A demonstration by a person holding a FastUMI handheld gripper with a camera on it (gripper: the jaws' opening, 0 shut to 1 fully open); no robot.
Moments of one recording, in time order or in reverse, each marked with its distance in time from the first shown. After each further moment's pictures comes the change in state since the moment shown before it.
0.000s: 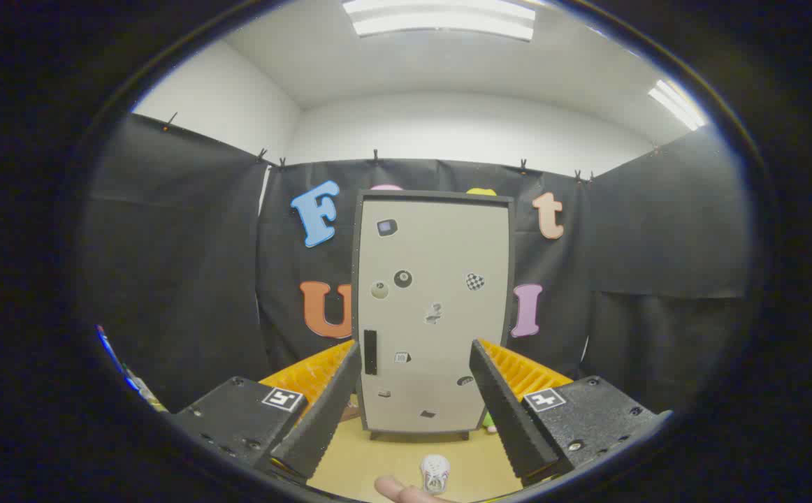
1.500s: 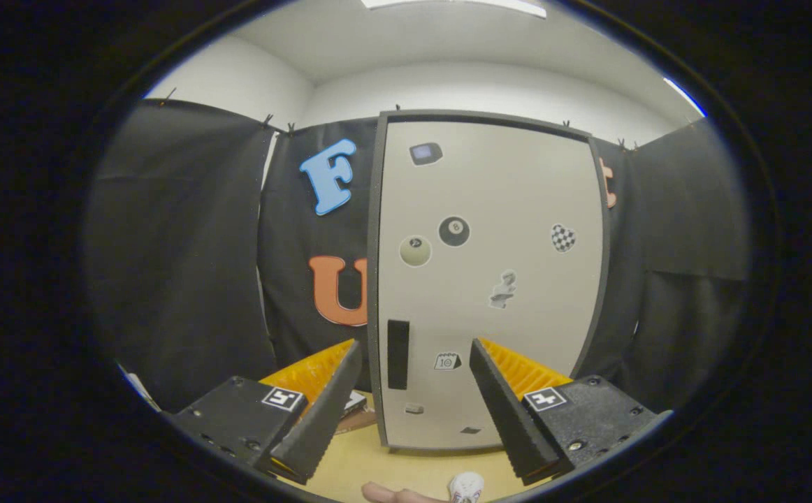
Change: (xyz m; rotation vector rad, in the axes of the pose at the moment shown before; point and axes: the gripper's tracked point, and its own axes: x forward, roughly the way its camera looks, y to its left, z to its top) arm 0.215 0.069 -0.084 -0.014 0.078 0.114
